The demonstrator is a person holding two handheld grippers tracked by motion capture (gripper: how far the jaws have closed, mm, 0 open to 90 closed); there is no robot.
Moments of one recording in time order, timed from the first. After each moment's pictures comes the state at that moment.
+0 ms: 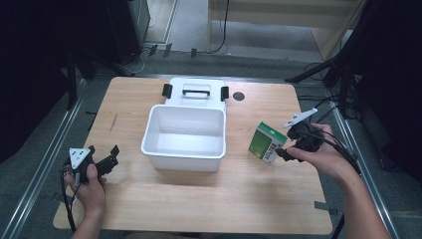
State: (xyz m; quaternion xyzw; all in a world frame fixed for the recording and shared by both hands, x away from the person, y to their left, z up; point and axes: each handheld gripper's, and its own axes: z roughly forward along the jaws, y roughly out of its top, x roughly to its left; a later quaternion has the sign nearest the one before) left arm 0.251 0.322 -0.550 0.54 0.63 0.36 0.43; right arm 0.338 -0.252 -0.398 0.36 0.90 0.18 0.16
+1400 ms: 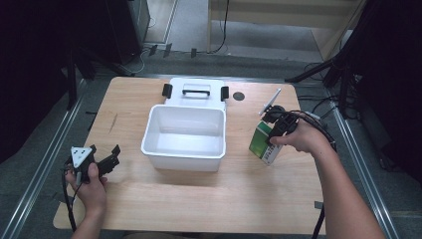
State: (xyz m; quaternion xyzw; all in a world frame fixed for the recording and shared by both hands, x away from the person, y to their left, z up) left arm 0.253 0.320 -0.550 0.55 0.62 0.36 0.43; right arm 0.397 -0.201 -0.405 0.37 0.93 0.05 0.05
